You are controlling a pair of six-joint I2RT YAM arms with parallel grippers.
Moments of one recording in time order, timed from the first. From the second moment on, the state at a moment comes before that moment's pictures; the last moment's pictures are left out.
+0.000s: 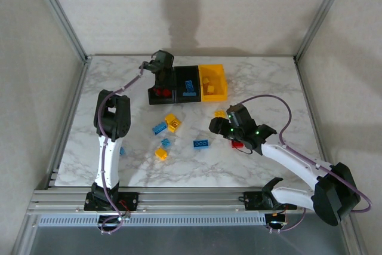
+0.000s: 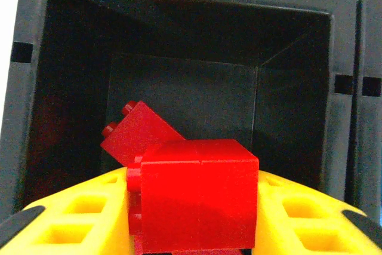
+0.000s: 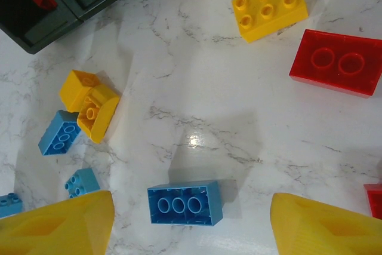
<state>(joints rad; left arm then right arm) -0.34 2.23 1.86 -0.64 -0.22 -0.50 0.67 1.15 0.72 -0.39 -0.02 0.86</state>
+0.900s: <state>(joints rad) -0.49 1.44 1.10 -0.41 -0.08 -0.60 0.61 1.29 0.91 -0.49 0.06 0.71</state>
